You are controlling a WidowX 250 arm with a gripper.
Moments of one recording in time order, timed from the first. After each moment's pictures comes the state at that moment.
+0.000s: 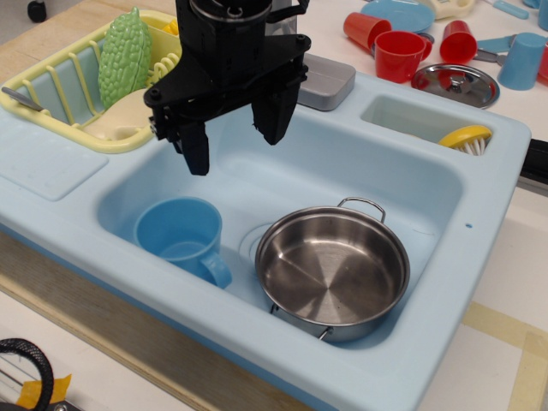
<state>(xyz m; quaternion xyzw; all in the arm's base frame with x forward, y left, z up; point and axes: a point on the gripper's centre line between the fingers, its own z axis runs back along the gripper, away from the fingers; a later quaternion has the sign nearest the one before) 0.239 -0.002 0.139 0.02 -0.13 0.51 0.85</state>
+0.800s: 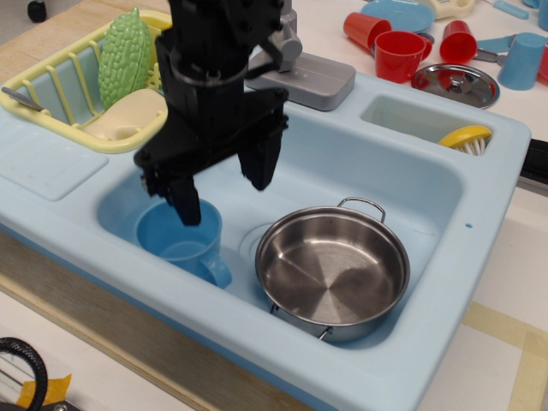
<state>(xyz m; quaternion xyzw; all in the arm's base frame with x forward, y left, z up) 0.224 0.001 0.102 0.00 -0.09 0.54 0.84</state>
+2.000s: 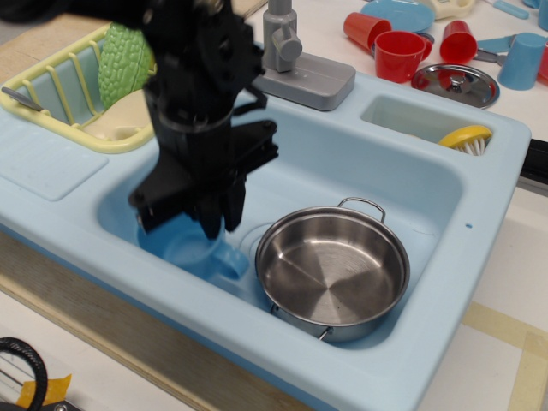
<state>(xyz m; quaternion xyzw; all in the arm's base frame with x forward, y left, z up) 0.213 0.000 0.096 0.00 -0.09 0.55 0.83</state>
